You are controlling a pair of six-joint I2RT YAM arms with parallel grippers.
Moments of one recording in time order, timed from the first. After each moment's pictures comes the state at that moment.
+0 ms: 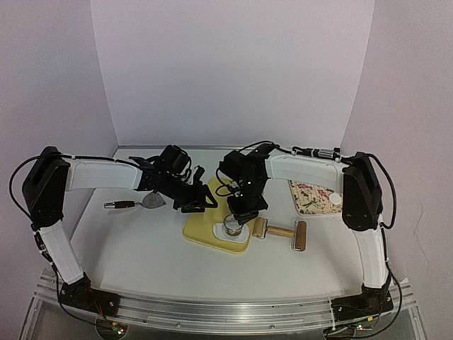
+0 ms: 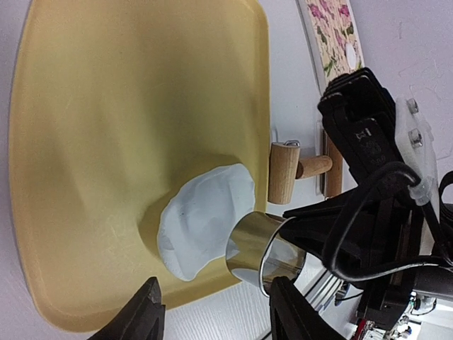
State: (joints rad) left arm -0.74 1.76 1.19 -0.29 0.43 -0.71; right arm 0.88 2.18 1.88 -1.13 -0.06 0.47
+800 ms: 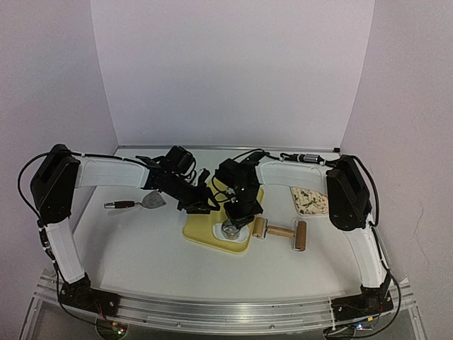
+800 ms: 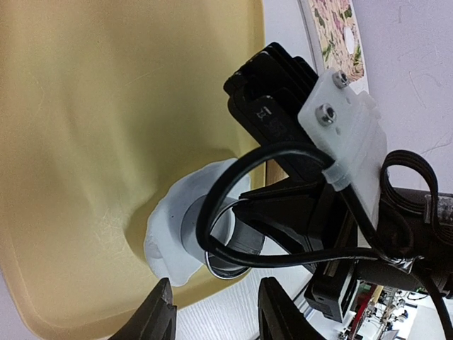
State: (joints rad) left arm -0.74 1.84 1.25 -0.32 0.50 -0.68; right arm 0.87 2.30 1.92 -1.10 -0.04 0.46
